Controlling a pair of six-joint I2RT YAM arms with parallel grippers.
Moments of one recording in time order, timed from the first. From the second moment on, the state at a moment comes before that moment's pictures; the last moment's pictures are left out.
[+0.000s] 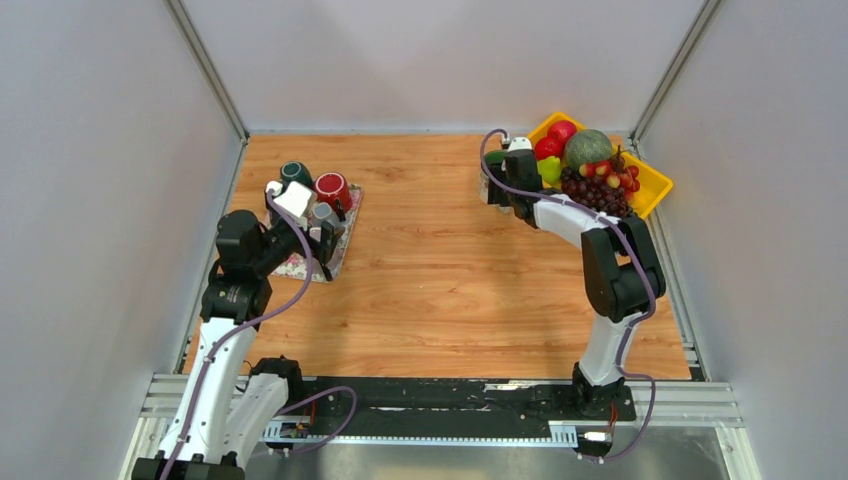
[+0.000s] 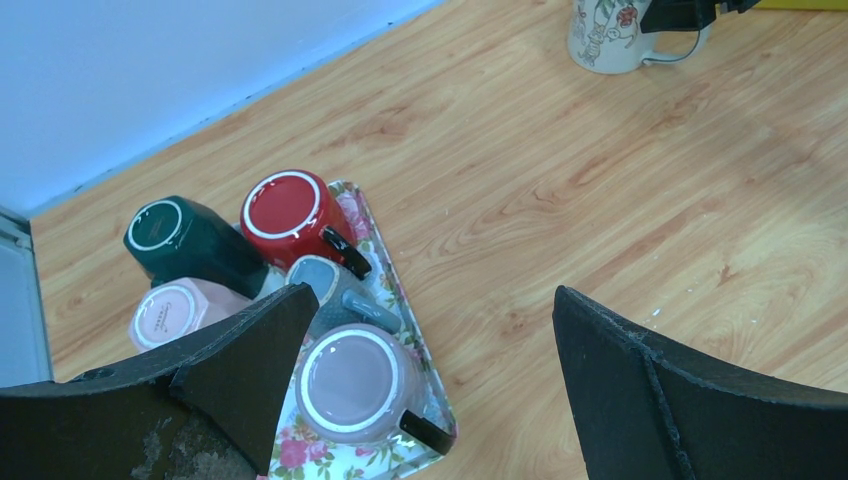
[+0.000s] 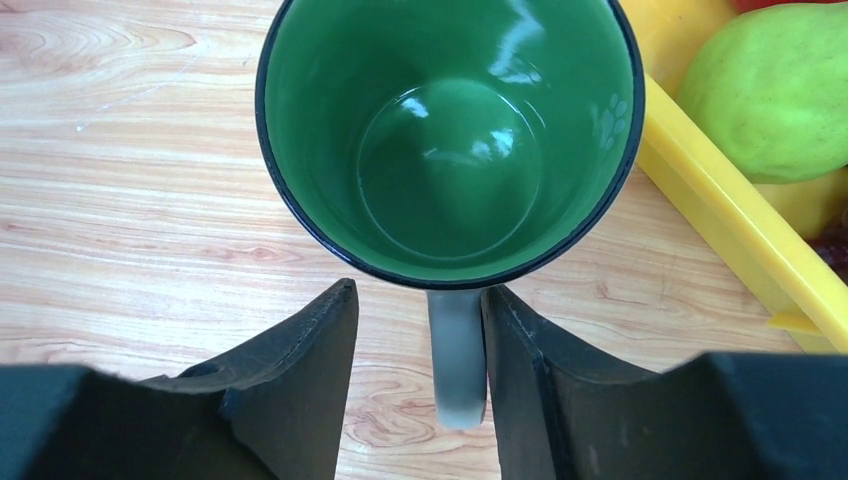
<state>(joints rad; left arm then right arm) -0.07 0.74 0.76 -0.25 0.46 0.24 0.33 1.87 1.24 0.02 0.15 0.19</state>
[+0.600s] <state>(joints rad) -0.06 0.73 0.76 -0.25 0.46 0.24 0.32 1.83 1.22 0.03 0.11 0.21</state>
